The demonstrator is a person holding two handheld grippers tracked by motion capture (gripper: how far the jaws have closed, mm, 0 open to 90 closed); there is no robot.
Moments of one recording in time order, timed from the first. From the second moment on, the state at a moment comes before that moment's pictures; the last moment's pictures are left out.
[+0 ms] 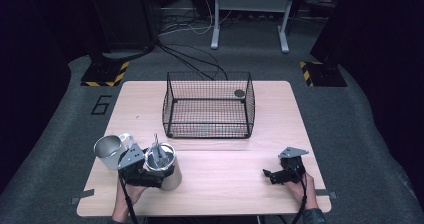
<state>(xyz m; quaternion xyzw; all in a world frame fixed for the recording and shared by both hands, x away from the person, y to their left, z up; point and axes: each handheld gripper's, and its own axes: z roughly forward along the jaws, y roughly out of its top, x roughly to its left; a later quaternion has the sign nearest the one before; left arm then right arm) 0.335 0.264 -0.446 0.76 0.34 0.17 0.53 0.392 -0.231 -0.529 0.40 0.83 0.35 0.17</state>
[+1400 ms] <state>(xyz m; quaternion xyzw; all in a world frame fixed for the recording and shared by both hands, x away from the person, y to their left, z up) 0.340 0.255 -0.426 0.76 0.34 0.21 0.52 0.393 -0.231 -0.530 0.40 0.83 0.35 0.17</state>
